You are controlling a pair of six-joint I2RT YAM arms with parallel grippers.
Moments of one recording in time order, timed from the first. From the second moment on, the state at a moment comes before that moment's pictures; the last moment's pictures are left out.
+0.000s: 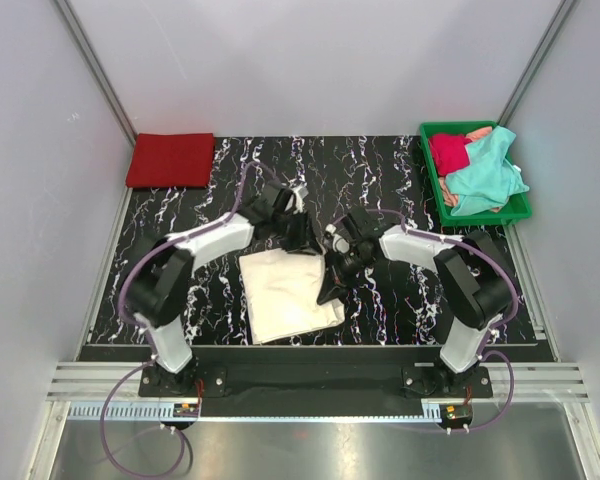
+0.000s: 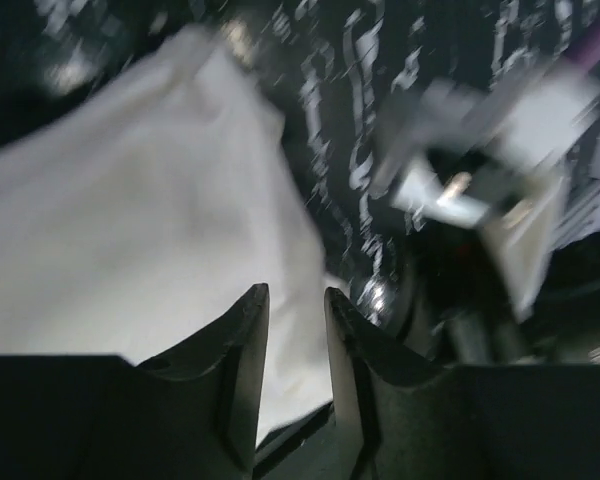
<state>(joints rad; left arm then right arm) -0.59 1.69 1.11 -0.33 0.41 -0.66 0.58 1.77 1.05 -0.51 -0.83 0.55</state>
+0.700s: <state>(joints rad) -0.55 2.17 1.44 -0.21 0.60 -0.61 0.52 1.72 0.63 -0.13 -0.84 0.70</state>
